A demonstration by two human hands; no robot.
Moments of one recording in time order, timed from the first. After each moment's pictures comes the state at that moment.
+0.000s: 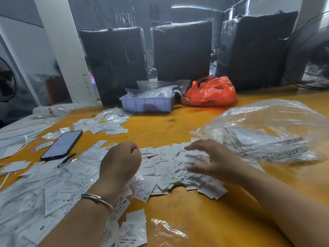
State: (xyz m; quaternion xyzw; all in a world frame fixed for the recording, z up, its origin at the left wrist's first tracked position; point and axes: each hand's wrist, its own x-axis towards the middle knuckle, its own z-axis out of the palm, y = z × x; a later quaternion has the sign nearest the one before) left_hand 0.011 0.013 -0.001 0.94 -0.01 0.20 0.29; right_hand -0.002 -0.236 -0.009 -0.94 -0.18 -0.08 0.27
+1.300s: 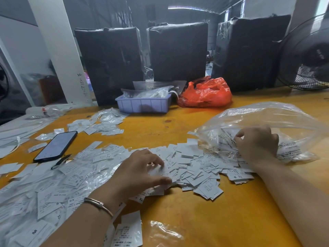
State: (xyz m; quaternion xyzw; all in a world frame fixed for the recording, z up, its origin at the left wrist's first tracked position) left_hand 0.007 0.001 -0.013 0.94 -0.22 0.04 0.25; right_hand 0.024 -0.305 -0.006 -0.94 0.22 -0.26 0.10
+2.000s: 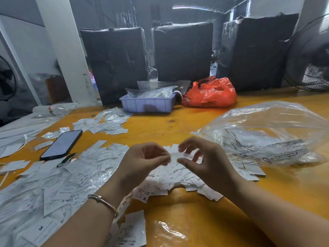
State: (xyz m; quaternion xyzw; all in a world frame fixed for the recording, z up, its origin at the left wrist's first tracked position) left_hand -0.002 -0.007 0.002 0.80 -0.20 0.03 0.56; right_hand -0.017 -0.204 -0.009 -0.84 -0.25 -0.27 0.39
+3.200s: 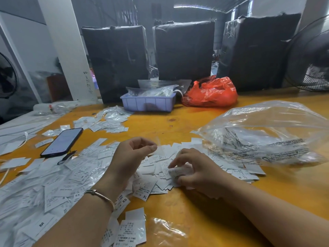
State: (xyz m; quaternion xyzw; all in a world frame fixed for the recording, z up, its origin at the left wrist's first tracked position) left_hand 0.006 0.002 0.002 0.78 -0.05 0.07 0.62; right_hand -0.016 -0.196 -0.013 -0.90 -0.23 -0.04 0.36
